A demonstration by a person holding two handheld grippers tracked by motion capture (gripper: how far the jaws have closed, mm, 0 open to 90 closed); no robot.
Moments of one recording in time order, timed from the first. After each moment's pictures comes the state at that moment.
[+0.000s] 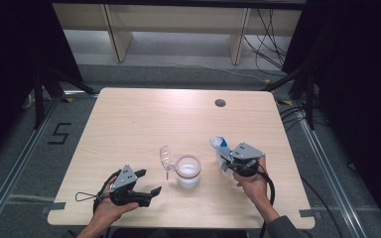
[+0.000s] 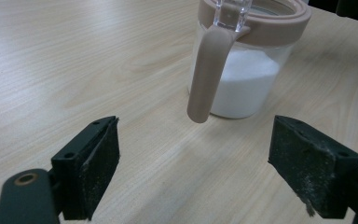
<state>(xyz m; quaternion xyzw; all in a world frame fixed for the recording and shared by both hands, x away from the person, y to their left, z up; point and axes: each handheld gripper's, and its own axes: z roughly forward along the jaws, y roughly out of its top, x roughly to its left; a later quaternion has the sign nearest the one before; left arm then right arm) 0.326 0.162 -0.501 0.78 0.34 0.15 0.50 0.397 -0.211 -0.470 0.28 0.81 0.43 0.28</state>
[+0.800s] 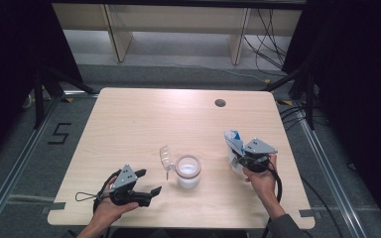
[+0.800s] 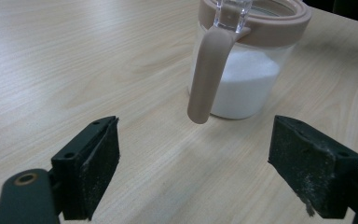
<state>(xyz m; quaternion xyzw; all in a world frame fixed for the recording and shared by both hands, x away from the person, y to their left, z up) 0.326 0.162 -0.501 0.78 0.34 0.15 0.50 0.411 -0.244 -0.474 0.34 0.78 0.43 0.30</state>
